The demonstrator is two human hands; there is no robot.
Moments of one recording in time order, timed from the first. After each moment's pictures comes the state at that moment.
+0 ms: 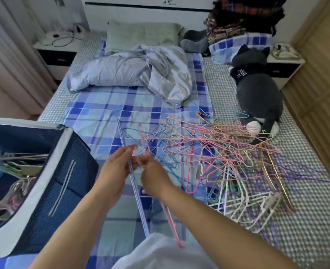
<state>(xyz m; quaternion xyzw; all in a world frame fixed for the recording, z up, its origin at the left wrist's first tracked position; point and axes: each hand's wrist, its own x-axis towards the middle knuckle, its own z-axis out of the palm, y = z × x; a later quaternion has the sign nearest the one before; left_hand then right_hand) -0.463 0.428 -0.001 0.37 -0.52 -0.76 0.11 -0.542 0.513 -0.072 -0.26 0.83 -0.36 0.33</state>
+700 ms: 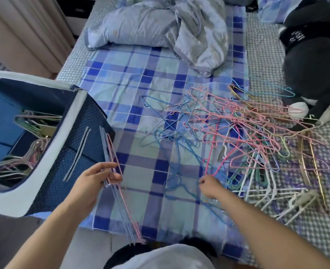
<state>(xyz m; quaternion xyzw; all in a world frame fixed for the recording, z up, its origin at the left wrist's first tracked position) -0.358 0.376 -0.087 0.53 -0.54 -0.66 0.07 -0.596 0.631 -0.254 -0.17 0.86 -0.06 0.47</state>
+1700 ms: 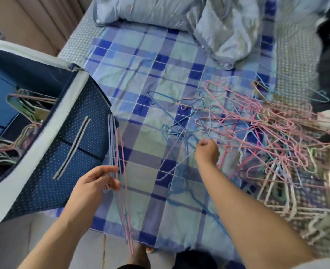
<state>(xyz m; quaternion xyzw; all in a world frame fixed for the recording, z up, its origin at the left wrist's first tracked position) -0.367 0.378 -0.116 0.57 -0.54 -0.61 0.10 -0.641 0.494 -0.283 0.05 0.92 -0.33 0.22</state>
